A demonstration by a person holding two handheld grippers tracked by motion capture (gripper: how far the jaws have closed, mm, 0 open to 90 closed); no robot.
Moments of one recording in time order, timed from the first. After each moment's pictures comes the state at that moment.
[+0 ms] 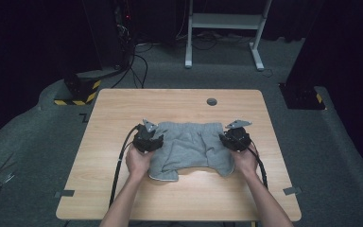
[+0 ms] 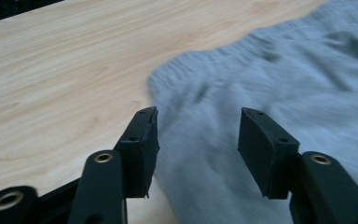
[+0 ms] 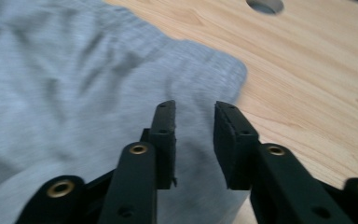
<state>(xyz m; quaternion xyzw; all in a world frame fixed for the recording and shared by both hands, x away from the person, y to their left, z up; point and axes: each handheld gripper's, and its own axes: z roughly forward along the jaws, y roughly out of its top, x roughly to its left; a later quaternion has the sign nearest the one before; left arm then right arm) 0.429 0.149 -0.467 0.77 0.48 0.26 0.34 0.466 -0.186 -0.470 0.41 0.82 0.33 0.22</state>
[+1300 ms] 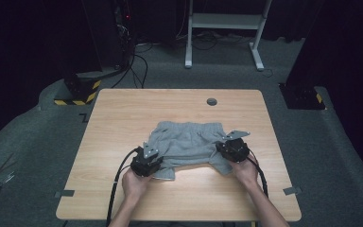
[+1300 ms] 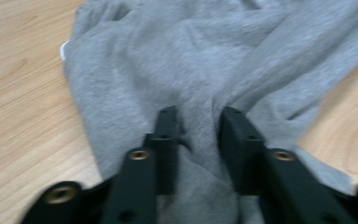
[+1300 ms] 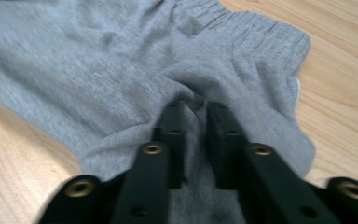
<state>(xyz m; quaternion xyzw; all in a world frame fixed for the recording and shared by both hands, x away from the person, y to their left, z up) 0.369 0.147 -0.496 0.80 0.43 0.22 0.35 0.438 -0.184 -0.484 0.37 0.85 0.34 0.18</state>
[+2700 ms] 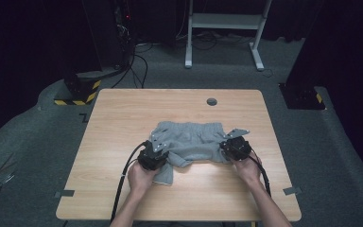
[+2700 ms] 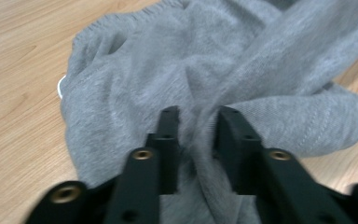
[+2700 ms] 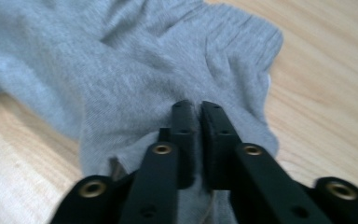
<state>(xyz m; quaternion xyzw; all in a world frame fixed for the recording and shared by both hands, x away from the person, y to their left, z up) 0.388 0.128 -0.483 0.81 0.42 0.24 0.34 0.446 -0.187 -0.482 0.37 0.85 0.30 0.21</state>
